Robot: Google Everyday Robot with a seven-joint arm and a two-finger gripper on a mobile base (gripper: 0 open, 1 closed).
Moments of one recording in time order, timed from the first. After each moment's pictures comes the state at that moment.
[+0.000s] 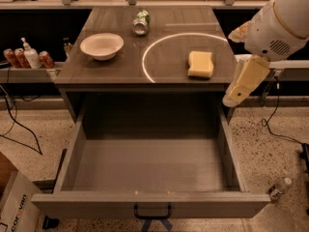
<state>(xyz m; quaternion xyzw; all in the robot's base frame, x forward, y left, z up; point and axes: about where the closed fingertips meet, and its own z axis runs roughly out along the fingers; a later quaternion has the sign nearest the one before) 0.512 -0.176 0.949 -0.60 0.76 0.04 0.25</state>
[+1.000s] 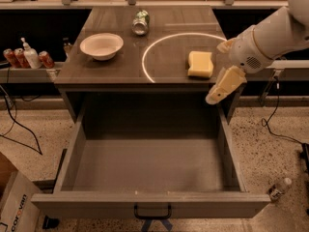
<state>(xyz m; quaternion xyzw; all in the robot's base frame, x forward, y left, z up) 0.582 -0.174 0.885 -0.57 0.76 0.09 0.31</state>
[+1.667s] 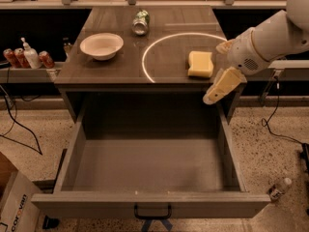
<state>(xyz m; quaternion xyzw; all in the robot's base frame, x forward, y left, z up) 0.585 -0.169 0.882 -0.56 0.76 0.09 0.32</state>
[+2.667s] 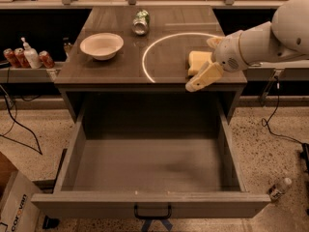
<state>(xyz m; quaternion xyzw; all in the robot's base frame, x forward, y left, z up) 0.644 -0.143 0.873 -0.51 0.74 0.13 0.42</state>
